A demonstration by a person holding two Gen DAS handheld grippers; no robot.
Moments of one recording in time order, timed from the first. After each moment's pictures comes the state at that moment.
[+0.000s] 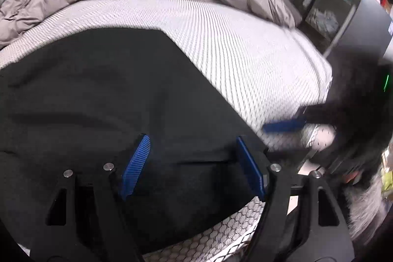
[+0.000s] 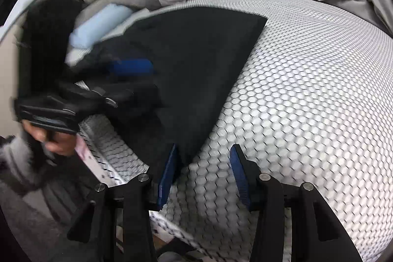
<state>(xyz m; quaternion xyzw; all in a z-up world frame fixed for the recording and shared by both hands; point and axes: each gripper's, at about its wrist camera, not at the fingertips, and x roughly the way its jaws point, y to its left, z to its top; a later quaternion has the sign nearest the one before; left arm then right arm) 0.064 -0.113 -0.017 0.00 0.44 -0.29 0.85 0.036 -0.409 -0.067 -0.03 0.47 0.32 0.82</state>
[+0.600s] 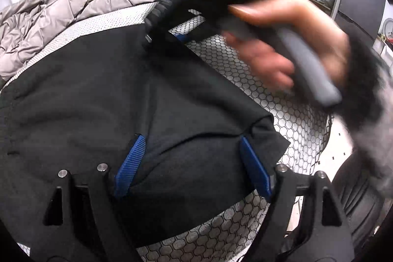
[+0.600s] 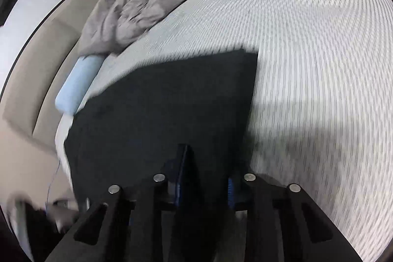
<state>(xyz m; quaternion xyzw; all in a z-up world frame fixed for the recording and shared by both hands) 0.030 -0.126 -0.041 0.09 0.40 -0.28 0.87 0.204 -0.369 -0.089 0.12 0.51 0.26 0.81</state>
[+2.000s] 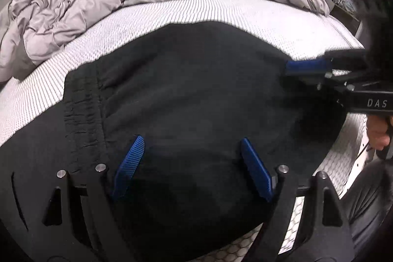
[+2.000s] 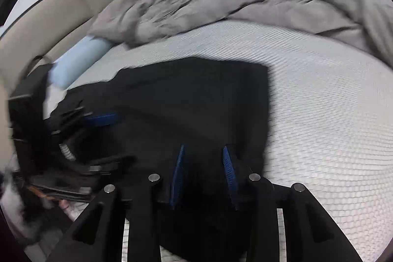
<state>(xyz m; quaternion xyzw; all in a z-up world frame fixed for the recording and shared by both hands) 0.122 -0.016 -0.031 0.08 0.44 -0.20 0.87 0.112 -0.334 -0.051 -0.04 0.42 0.26 0.87</state>
